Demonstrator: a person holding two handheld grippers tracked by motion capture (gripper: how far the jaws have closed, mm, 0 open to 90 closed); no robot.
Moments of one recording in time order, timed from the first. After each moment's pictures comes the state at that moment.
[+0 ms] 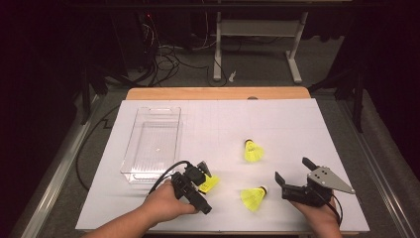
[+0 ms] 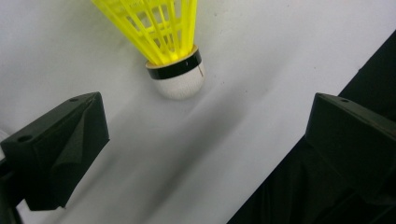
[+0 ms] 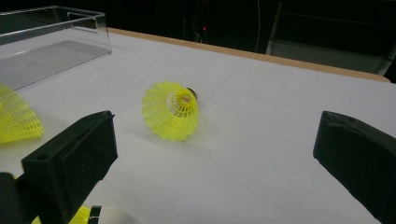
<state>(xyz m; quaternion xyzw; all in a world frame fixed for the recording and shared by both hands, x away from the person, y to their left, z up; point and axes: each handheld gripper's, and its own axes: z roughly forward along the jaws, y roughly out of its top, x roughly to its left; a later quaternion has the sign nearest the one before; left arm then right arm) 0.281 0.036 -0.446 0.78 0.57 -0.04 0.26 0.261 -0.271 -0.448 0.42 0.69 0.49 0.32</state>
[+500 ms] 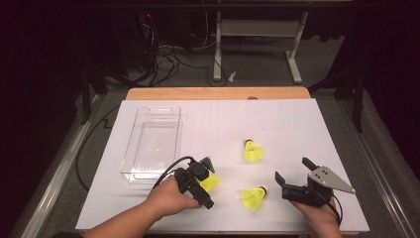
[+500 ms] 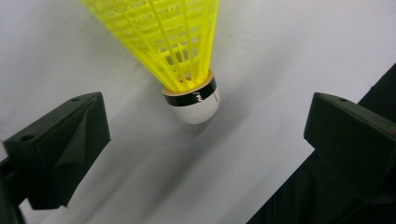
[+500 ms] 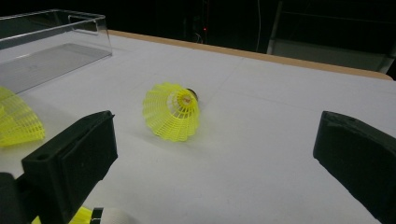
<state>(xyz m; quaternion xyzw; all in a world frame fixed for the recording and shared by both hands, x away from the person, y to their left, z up) 0.295 0.029 -0.446 0.78 0.58 -0.03 0.24 0.262 -0.271 -0.448 0.42 0.69 0.49 0.32</state>
